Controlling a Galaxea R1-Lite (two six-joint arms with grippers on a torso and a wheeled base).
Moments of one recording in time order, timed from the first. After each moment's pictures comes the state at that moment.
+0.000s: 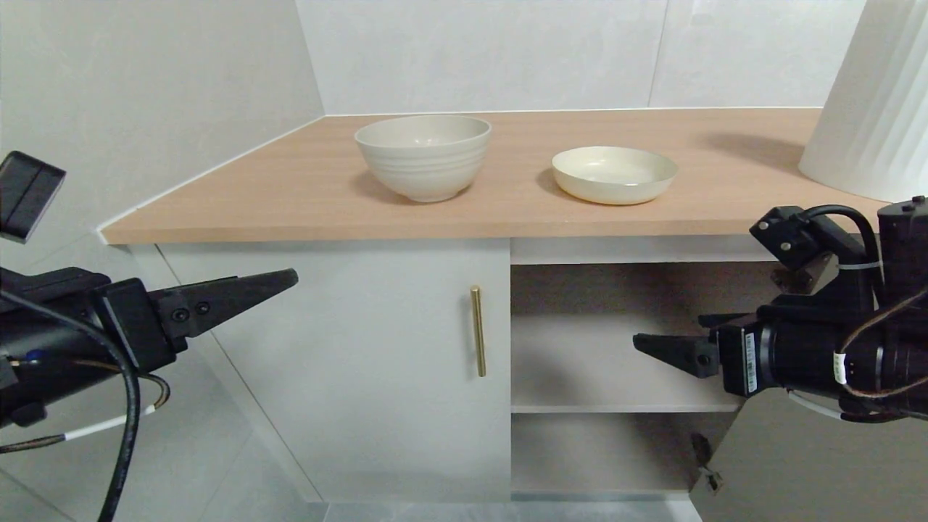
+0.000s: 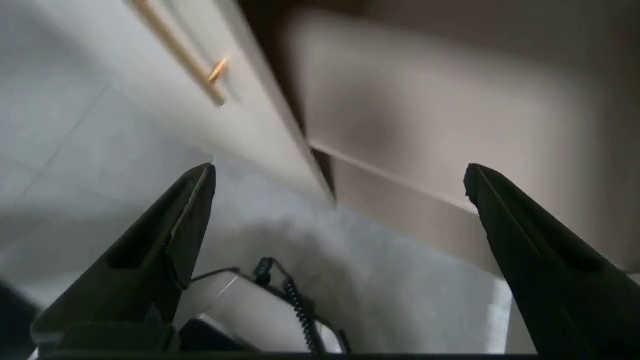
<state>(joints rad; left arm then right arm) -0.20 1.15 -0.68 -0.32 -0.36 -0.31 0.59 1.38 -0.79 -0.19 -0.03 0.17</state>
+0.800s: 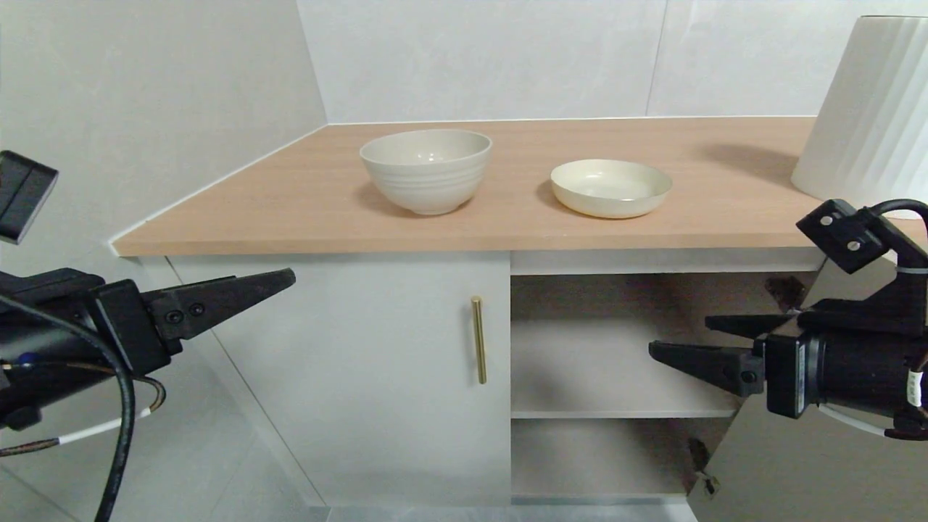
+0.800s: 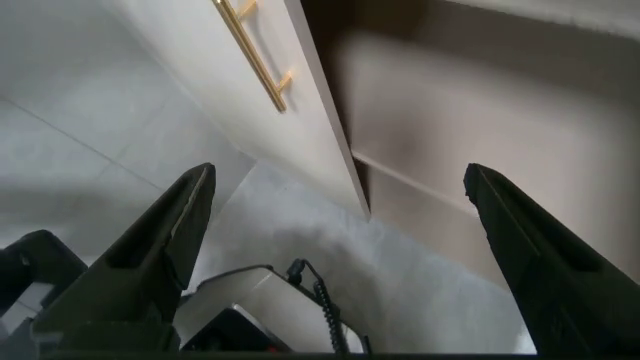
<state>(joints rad) -0.20 1.15 -0.68 -0.32 -0.36 -0.31 0.58 1.30 -0.75 -0.21 0.09 0.17</state>
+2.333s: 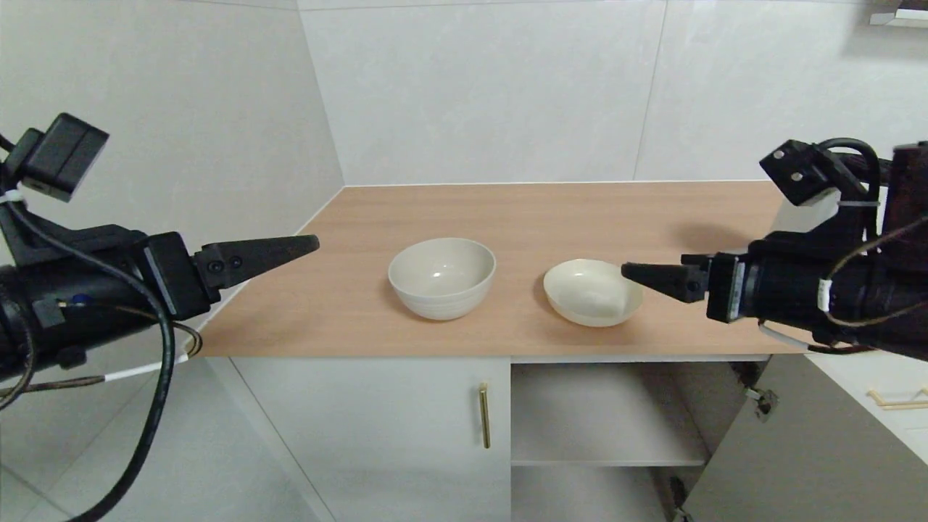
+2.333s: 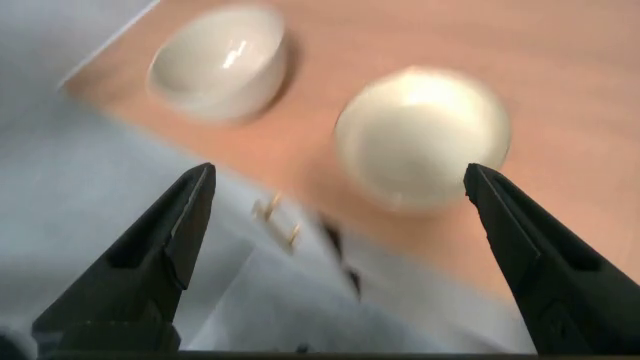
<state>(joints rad) -0.21 1.27 -0.82 -0.29 -0.36 -0.31 0.50 1.47 -0.90 -0.36 0.08 0.17</state>
